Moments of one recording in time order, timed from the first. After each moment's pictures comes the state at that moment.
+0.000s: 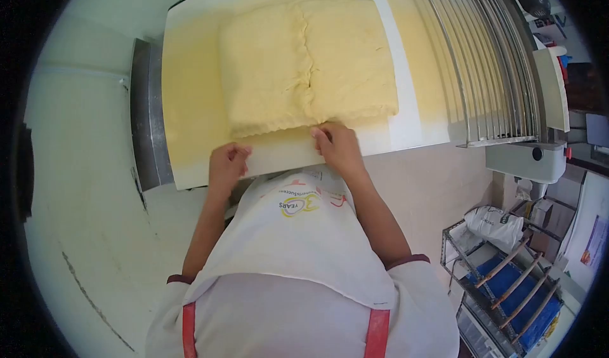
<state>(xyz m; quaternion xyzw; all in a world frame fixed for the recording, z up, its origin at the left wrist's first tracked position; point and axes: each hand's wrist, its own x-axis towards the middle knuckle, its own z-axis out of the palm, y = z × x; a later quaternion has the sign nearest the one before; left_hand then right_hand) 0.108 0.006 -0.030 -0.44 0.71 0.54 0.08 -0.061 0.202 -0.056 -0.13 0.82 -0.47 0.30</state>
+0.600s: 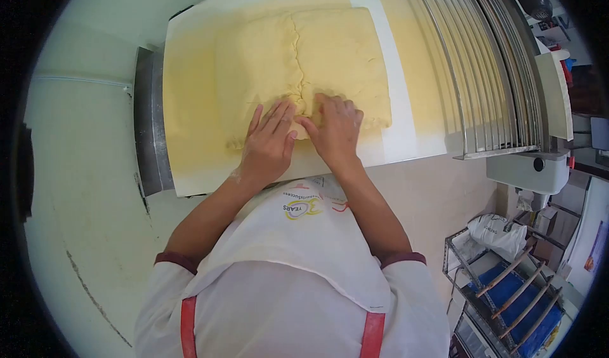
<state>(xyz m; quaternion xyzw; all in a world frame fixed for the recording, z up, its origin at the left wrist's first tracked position) 0.006 0.054 -0.012 -0.04 0.98 0.14 -0.10 -0.102 0.175 -0.036 -0.32 0.88 -0.34 -0.05</state>
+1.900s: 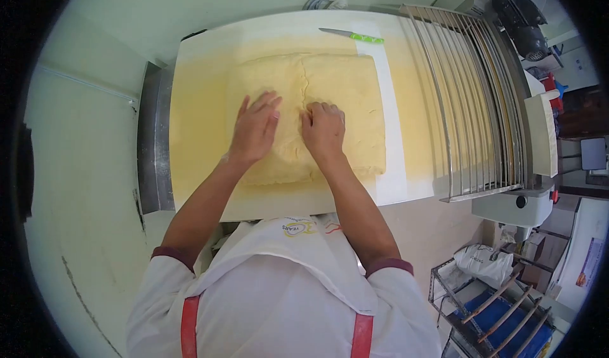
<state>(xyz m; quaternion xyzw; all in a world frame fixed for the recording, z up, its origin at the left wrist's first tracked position) -0.056 -0.036 -0.005 -0.14 0.94 0.25 -0.17 -0.165 0.098 -0.031 -0.35 0.87 -0.34 -0.07</state>
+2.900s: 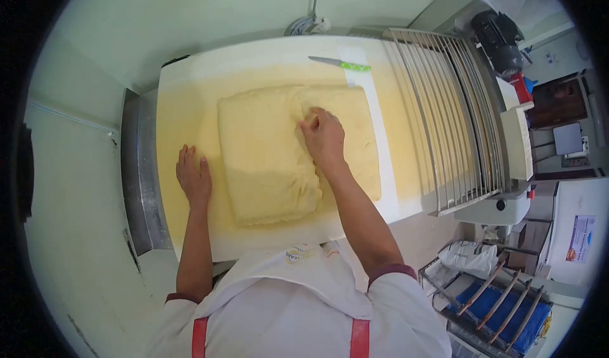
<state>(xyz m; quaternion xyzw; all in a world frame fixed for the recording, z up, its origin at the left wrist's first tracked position) 0.029 -0.152 -0.088 -0.42 0.86 0.18 -0.22 -0.211 0.046 -0.018 -0.27 0.90 -0.35 -0.05</state>
